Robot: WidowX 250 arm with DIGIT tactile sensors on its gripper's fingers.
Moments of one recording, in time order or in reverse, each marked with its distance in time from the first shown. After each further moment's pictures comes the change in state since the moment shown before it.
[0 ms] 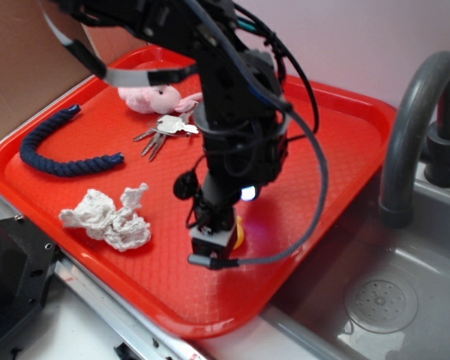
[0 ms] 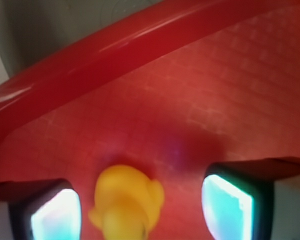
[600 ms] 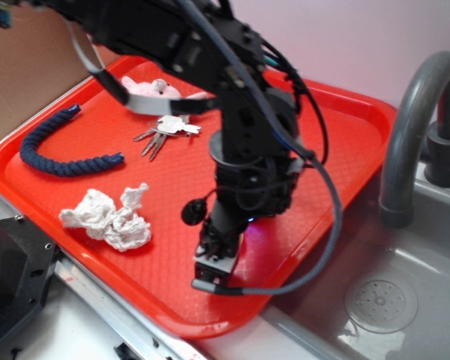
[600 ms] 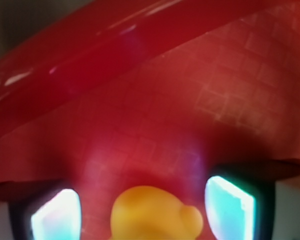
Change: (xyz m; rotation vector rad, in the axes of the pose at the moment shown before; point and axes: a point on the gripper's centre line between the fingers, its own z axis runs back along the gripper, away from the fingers) arm 0.006 -0.011 -0.012 -0.011 0.113 0.028
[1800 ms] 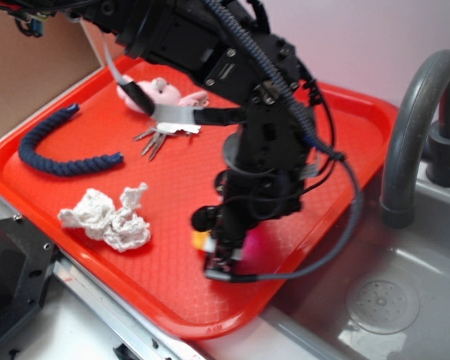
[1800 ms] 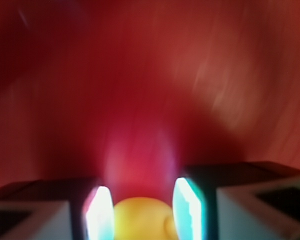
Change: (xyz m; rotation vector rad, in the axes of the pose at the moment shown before) arm -0.018 0.006 -0.002 0.030 0.150 0.183
